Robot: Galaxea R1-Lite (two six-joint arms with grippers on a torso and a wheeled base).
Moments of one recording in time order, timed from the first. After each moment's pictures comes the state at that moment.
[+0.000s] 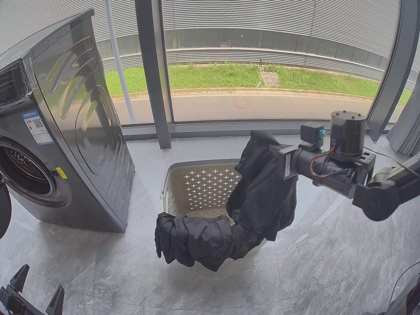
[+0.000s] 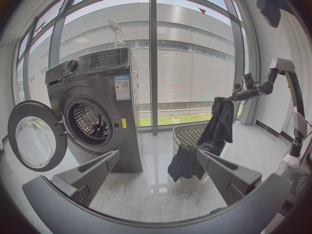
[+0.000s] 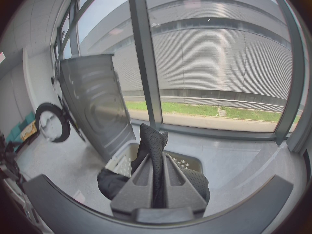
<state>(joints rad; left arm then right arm) 0.00 0.02 -0.02 0.04 -0.08 0.03 0.53 1.83 -0.91 -0.74 -0.07 0.01</state>
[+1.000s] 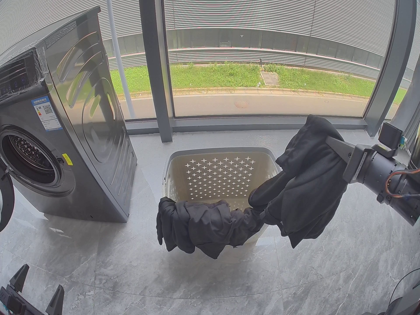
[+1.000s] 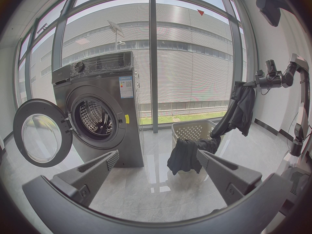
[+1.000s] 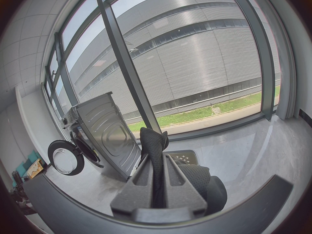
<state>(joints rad) 0.00 0.02 -0.02 0.04 -0.07 0.04 0.58 1.36 -0.59 -0.76 -0.20 0.26</state>
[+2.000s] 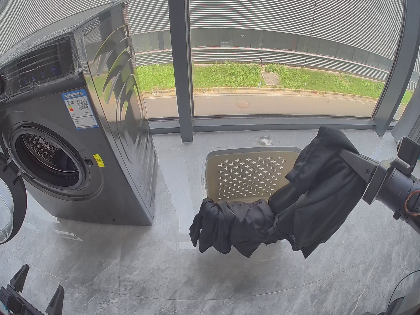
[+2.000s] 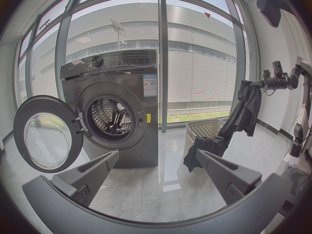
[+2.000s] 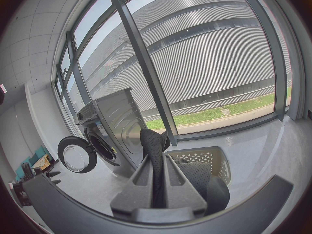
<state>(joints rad) 0.00 0.02 -0.02 0.04 -0.07 0.03 0.59 1.23 -0.48 -0.76 -0.11 0.23</state>
